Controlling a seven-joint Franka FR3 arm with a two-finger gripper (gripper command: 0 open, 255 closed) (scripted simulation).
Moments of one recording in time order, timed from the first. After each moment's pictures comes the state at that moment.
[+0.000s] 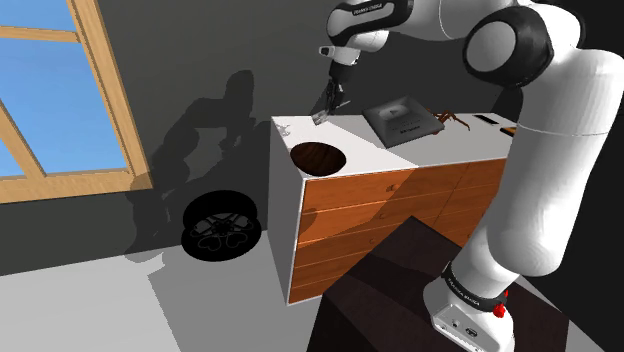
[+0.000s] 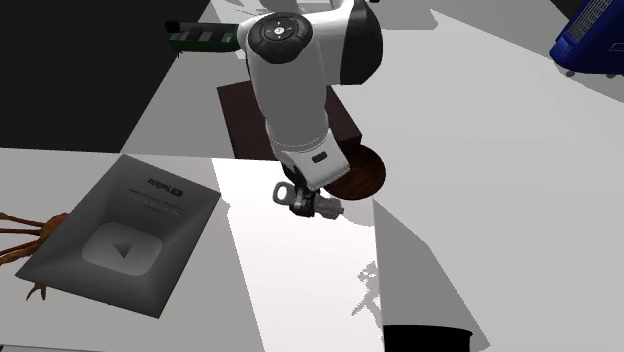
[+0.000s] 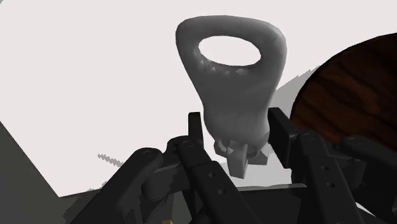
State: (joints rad) arm 0.14 0.26 -0.39 -1.64 0.20 1.90 -1.27
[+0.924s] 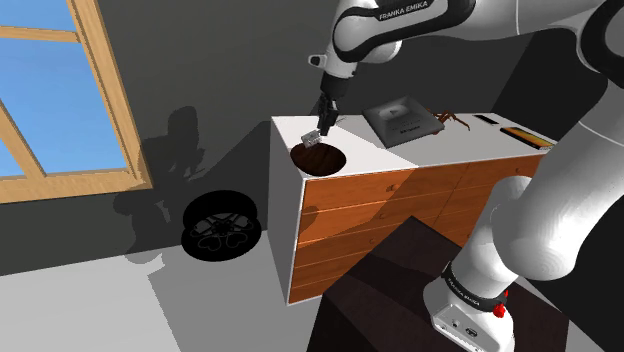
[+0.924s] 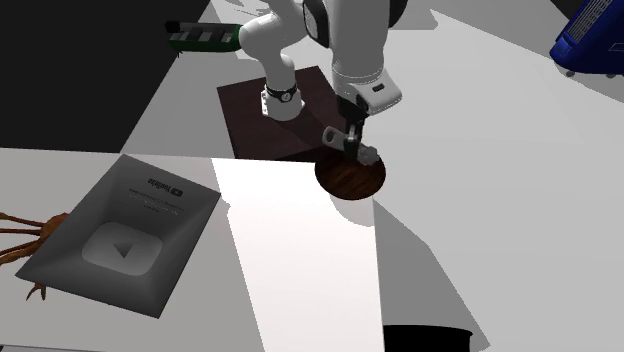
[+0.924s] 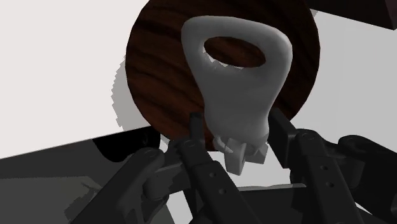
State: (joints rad) arm 0.32 -0.12 -0.27 -2.10 0.06 2.04 -0.95
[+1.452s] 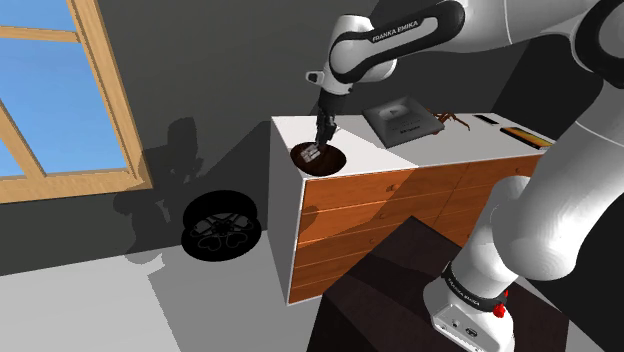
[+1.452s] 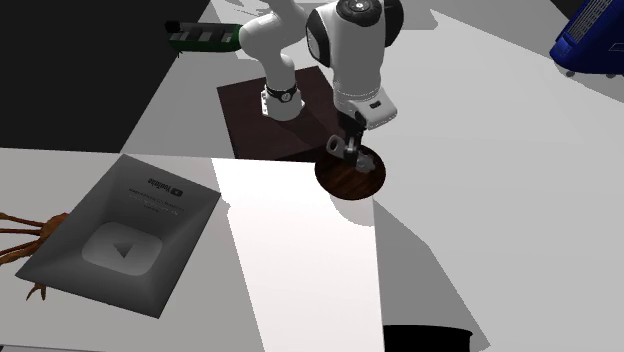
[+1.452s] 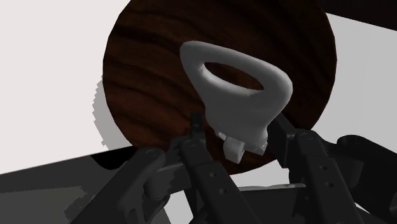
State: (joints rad) arm 0.33 -0.10 -0.27 -2.19 0.07 2.15 -0.95
